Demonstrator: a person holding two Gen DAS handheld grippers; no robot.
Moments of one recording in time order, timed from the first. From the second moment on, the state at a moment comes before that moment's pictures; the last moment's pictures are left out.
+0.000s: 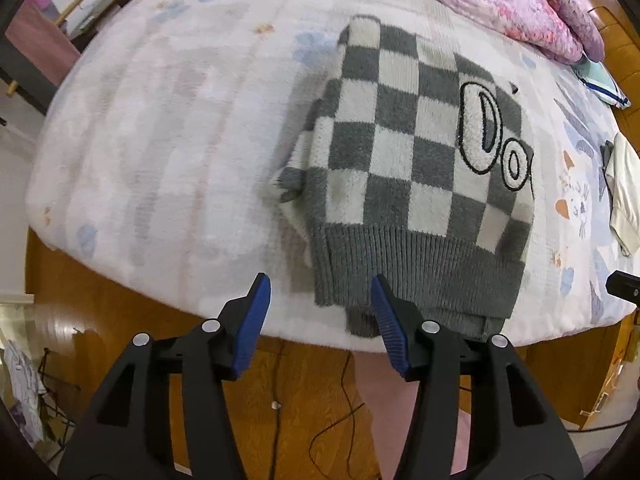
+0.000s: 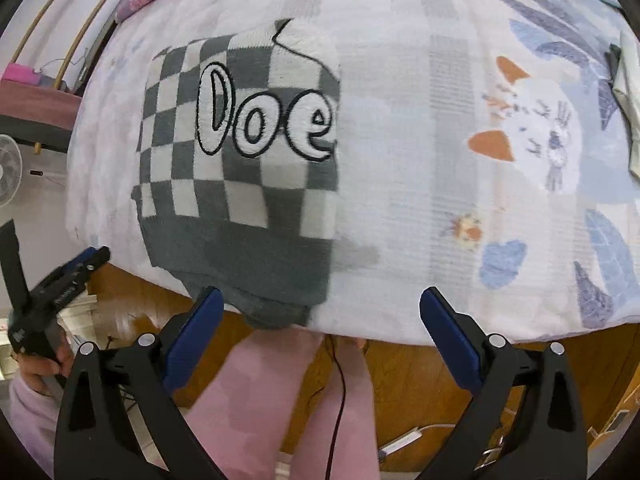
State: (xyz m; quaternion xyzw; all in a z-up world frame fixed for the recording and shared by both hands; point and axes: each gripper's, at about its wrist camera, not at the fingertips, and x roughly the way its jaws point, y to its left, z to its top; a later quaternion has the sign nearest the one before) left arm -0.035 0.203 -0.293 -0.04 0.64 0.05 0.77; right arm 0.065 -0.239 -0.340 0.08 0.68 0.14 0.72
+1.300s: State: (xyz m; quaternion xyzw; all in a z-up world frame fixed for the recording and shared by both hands) left arm 0.163 0.234 -0.416 -0.08 0.70 -0.11 0.70; right arm 0.212 -0.214 -0.469 0.16 0.69 0.20 0.68
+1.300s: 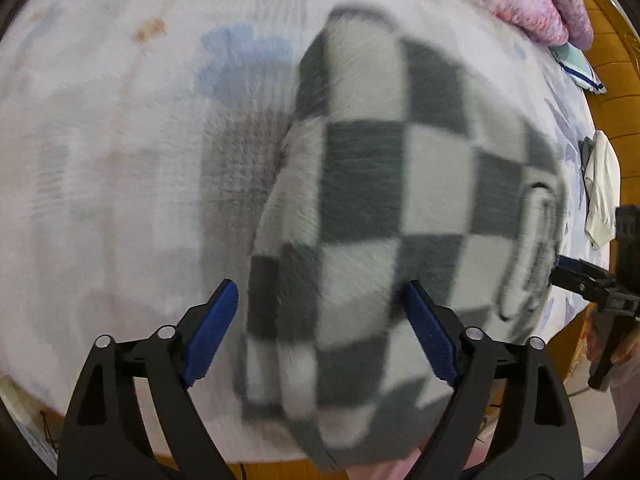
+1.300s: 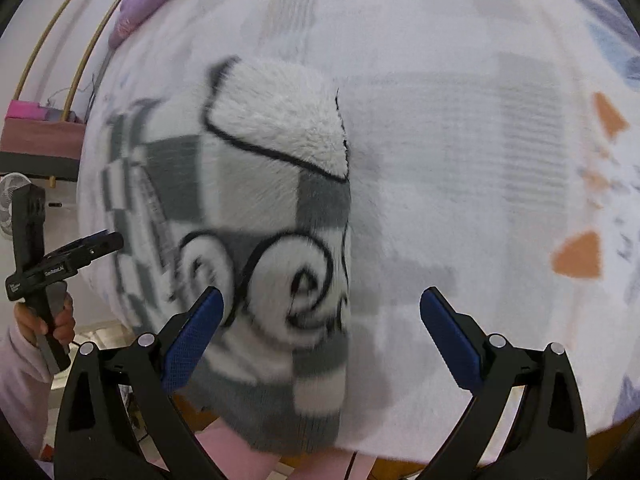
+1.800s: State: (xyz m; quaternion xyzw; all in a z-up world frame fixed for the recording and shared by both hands) left arm 0.154 0.251 -0.502 -0.30 0.72 -0.31 0.54; right arm 0.211 -0.189 -0.531 0.35 0.67 0.33 0.56
